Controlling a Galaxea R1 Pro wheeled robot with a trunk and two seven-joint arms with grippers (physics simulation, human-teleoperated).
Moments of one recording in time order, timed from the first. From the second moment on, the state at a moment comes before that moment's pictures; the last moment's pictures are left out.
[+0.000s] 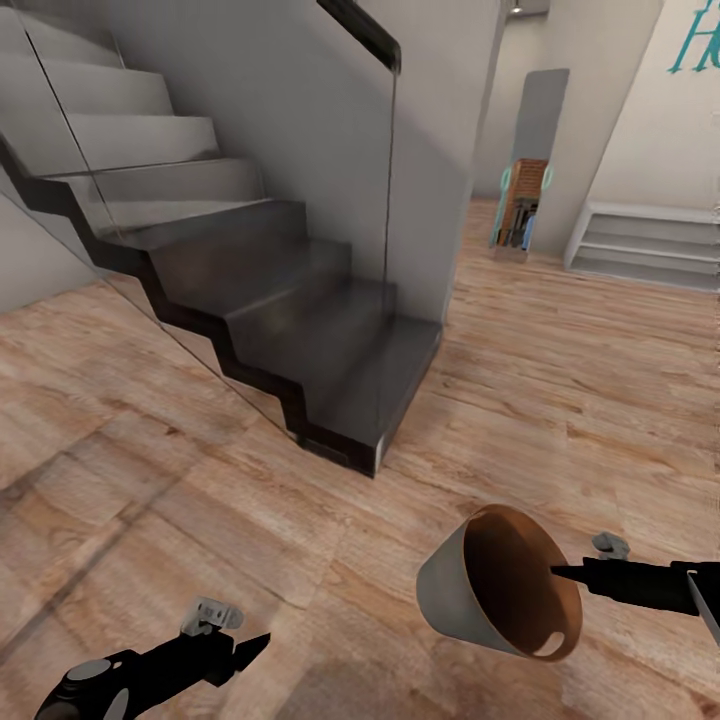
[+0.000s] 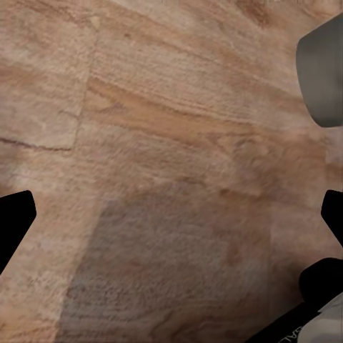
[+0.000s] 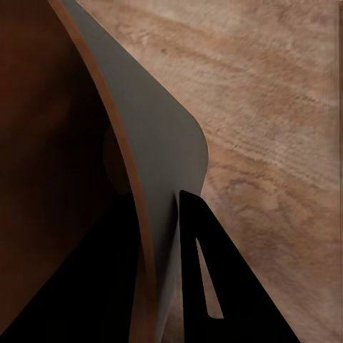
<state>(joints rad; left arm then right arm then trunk) -0.01 0.19 0.00 -1.51 0.15 0.64 -0.56 -0.51 -0.45 -0.29 -0.78 0.09 0.72 1.15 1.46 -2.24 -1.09</state>
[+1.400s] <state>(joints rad) -0.12 0.08 -0.01 -1.46 0.15 0.52 -0.56 -0.51 -0.45 -0.29 -0.78 0.10 0.72 1.15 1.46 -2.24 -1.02</state>
